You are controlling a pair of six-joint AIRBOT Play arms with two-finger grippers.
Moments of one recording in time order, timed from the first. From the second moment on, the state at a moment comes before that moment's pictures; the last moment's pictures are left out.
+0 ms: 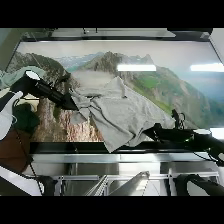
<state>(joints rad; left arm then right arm) 0.09 -1.83 1.44 0.83 -1.61 -1.06 -0.10 -1.15 0.28 -0.14 0.97 0.85</state>
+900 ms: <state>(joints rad) 0.65 -0.52 1.47 0.12 -1.31 -0.97 -0.31 -0.56 1.37 -0.29 1.20 0.95</state>
